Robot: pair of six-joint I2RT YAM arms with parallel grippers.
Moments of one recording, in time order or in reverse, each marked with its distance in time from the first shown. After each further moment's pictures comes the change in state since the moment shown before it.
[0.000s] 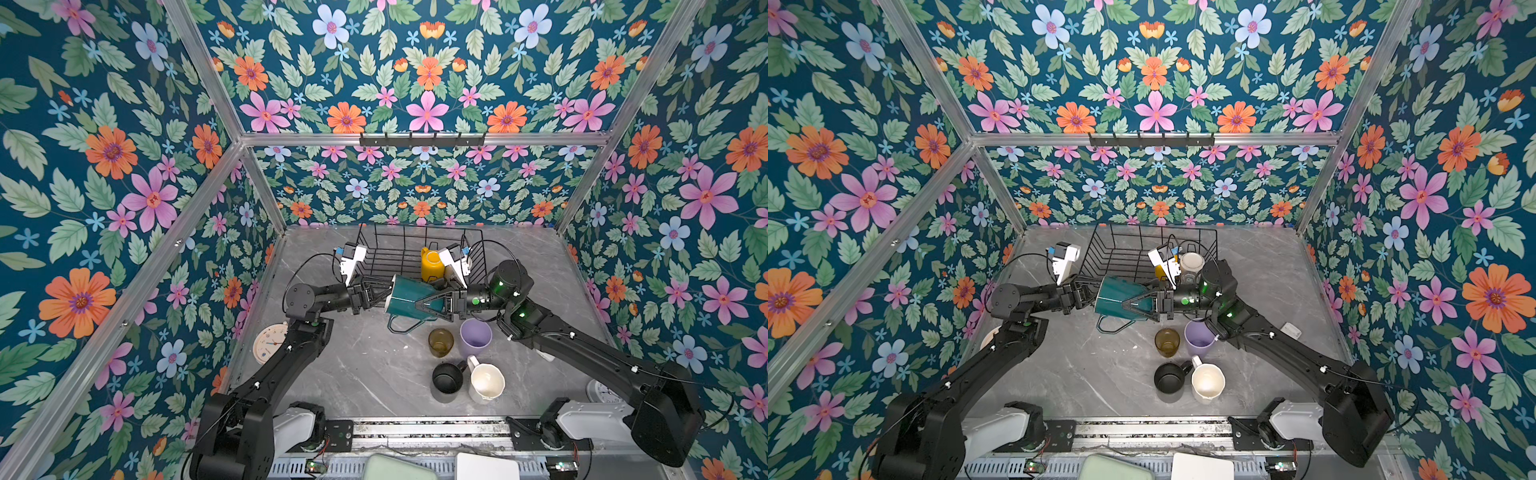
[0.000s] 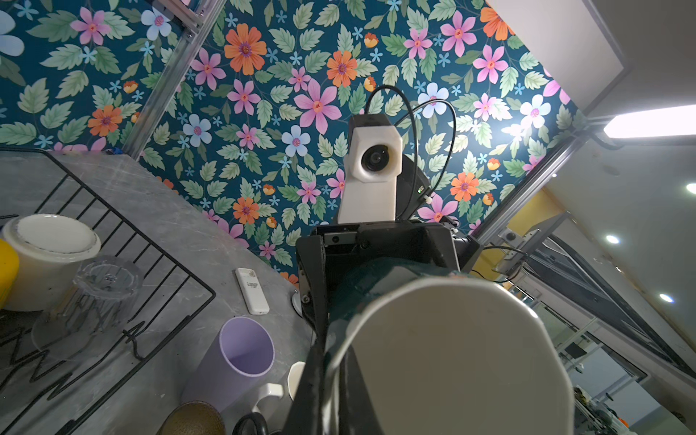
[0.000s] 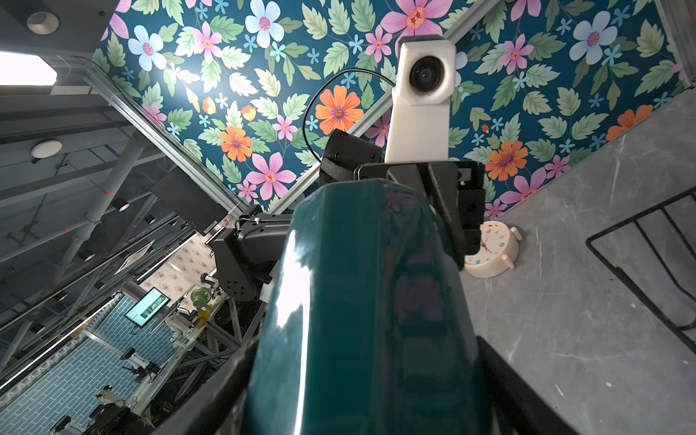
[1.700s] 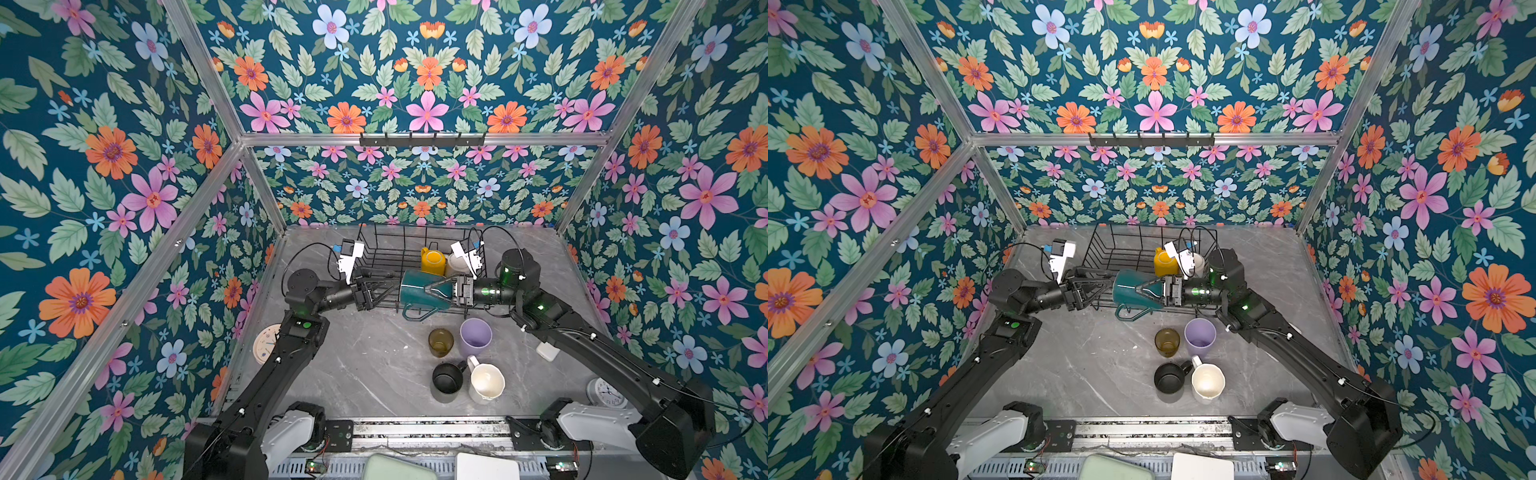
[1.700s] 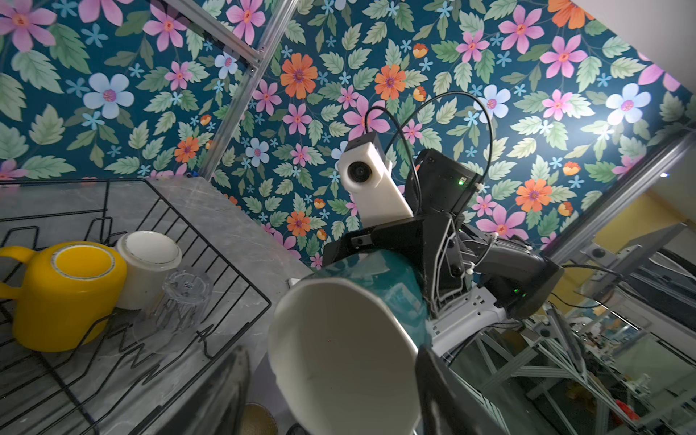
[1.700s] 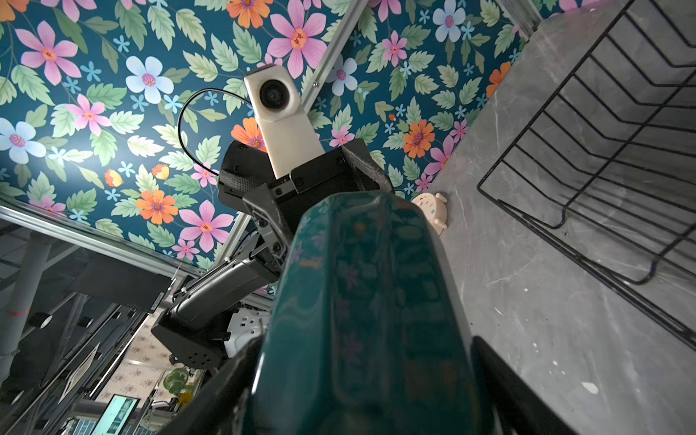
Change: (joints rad) left arm -0.005 -0.113 0.106 -0.556 -0.159 0.415; right arm -0.101 -0.084 0.098 -0.453 0.113 0.014
